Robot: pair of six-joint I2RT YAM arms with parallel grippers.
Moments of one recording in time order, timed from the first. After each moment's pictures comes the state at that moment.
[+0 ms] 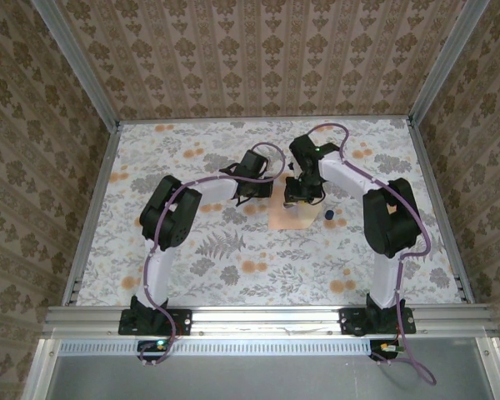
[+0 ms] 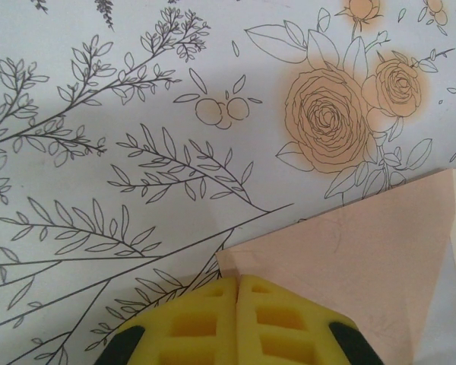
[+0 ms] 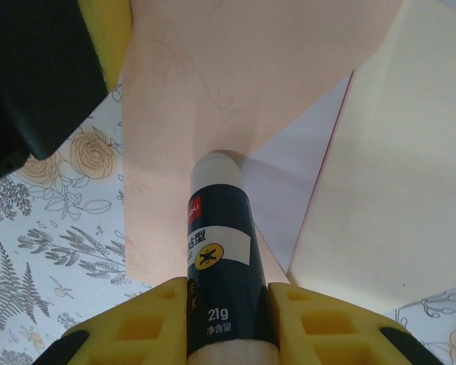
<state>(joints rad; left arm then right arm) -0.67 2.15 1.44 -0.19 0.15 -0.44 0.39 1.95 1.51 -0.95 -0.19 0.36</state>
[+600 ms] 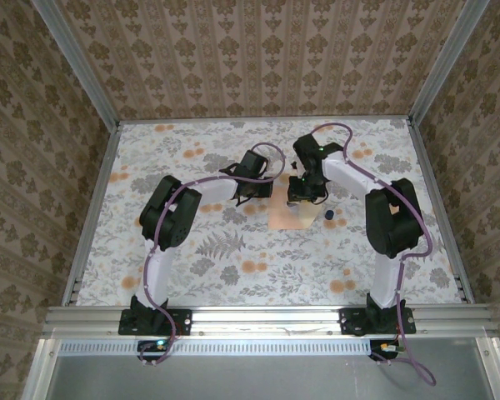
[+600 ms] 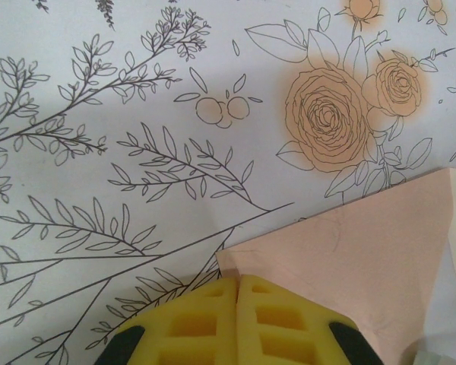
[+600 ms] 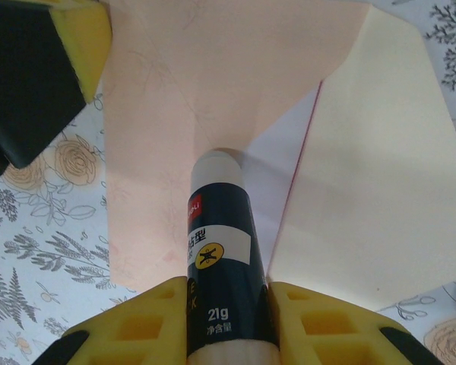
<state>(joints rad) -0.67 2.15 1.43 -0.19 0.15 -0.44 0.36 1.92 1.49 -0.94 -0.18 0.34</state>
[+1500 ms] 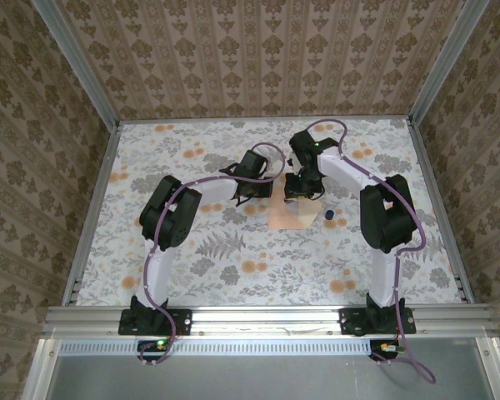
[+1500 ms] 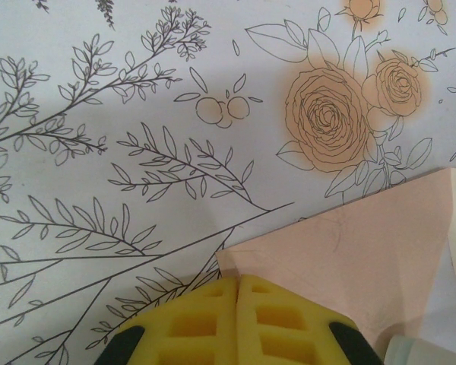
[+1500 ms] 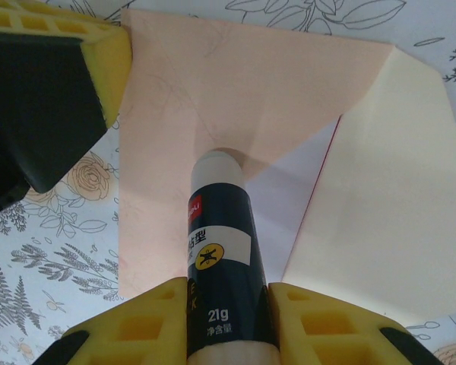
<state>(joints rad) -0.67 2.15 1.43 -0.19 0.15 -0.44 0.38 2.00 1.59 -0.98 -0.18 0.31</state>
